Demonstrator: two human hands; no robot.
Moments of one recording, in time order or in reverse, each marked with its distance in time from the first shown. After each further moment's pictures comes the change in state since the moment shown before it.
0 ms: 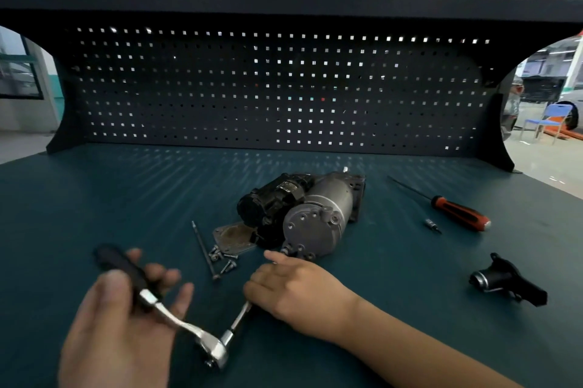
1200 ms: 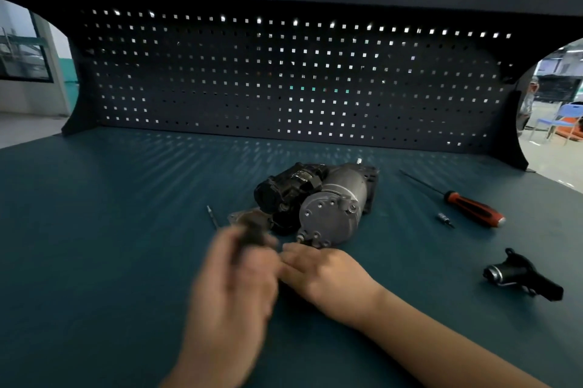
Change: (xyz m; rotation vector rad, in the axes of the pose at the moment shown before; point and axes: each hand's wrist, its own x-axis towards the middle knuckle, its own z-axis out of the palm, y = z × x) left_hand -0.036 -0.013 0.028 0.600 -0.543 0.427; right_hand -0.009 0.007 -0.007 0.180 -0.097 0.133
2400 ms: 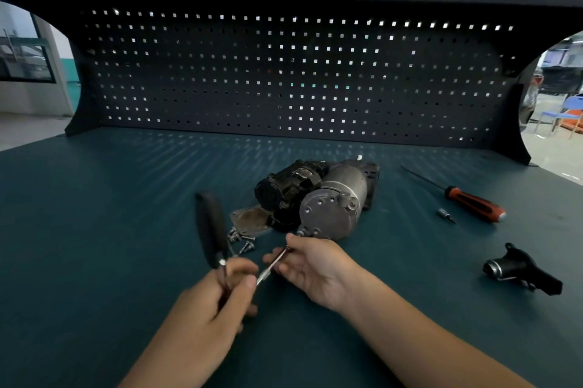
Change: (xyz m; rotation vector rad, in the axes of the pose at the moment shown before) left_hand -0.008 -0.009 -0.044 0.537 -0.220 -0.494; right_hand 0.034 -0.014 0.002 2.037 0.230 1.171
